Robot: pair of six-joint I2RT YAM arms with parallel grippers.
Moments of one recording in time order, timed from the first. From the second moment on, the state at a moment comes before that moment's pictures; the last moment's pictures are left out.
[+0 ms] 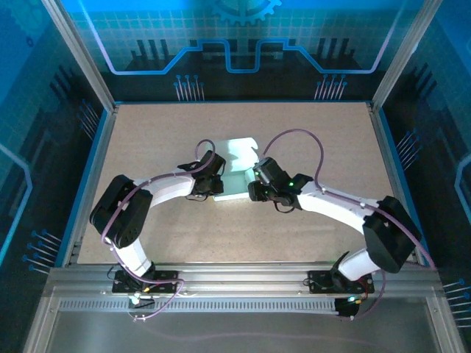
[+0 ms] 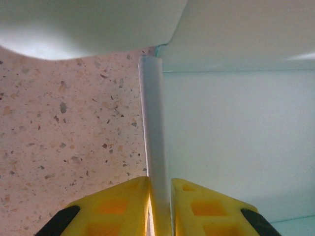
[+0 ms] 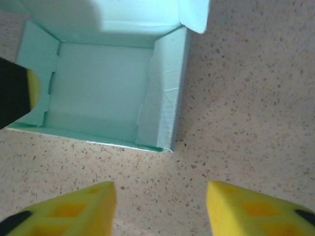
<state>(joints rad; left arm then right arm) -0.53 1.72 0.99 -0.41 -0.10 -0.70 0.75 1.50 0.95 -0.43 0.16 0.51</state>
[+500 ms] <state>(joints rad) -0.53 1.72 0.99 -0.41 -0.10 -0.70 0.70 1.72 1.06 -0.36 0.13 0.49</state>
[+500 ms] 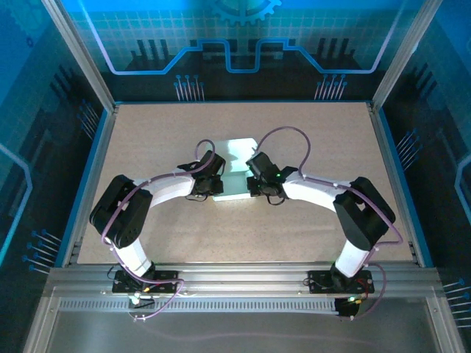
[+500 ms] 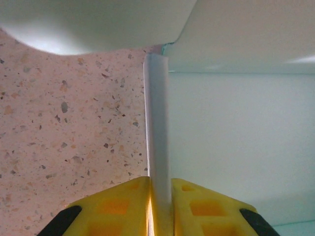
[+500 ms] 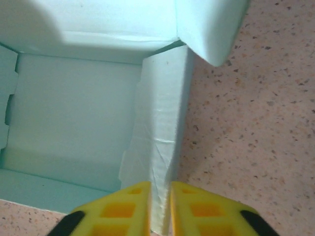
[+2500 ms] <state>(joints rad) -0.53 1.72 0.99 -0.41 -0.08 -0.69 0.57 1.62 0.85 -0.10 -0.07 0.62</state>
